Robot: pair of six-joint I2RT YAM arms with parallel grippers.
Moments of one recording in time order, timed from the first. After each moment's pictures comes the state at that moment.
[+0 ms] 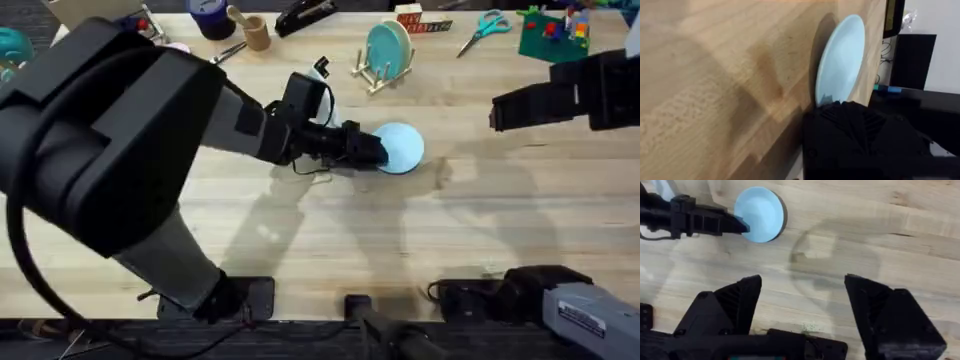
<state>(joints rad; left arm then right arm) -0.46 1.87 0.72 0.32 0.93 -0.69 0.06 1.10 1.36 -1.39 -0.08 -0.06</state>
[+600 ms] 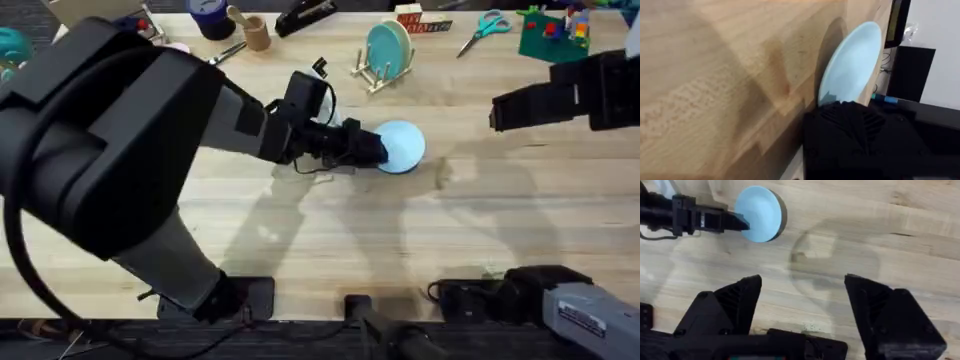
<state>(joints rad) -0.47 1.86 0.73 0.30 0.89 -0.77 0.06 1.10 1.36 -1.39 -0.08 -0.06</state>
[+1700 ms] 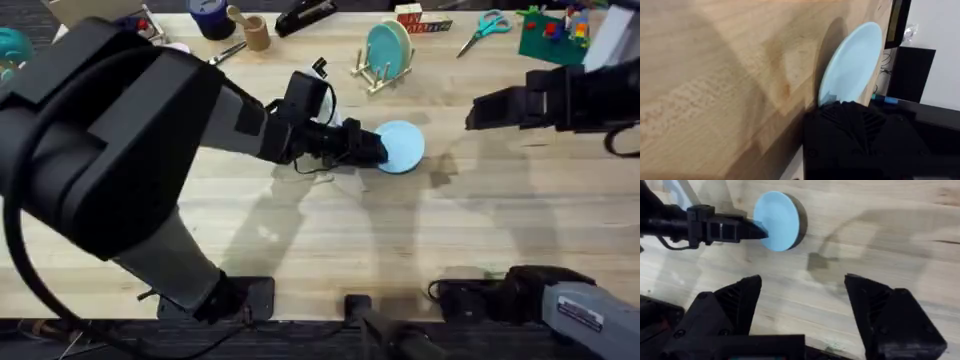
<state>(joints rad) -0.47 1.86 0.73 0.30 0.89 -0.77 -0.06 1.13 1.19 -1.24 -0.29 -0.08</state>
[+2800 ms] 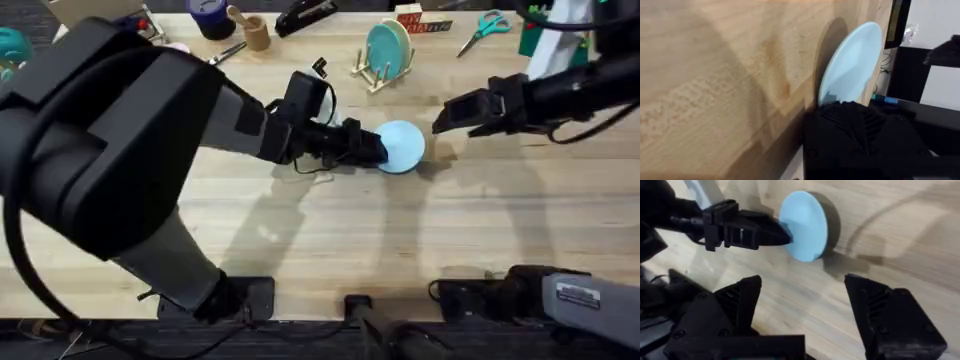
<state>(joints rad) -0.47 1.86 0.73 0.30 0.89 -0.77 -0.10 1.35 1.10 -1.11 -0.55 -0.18</state>
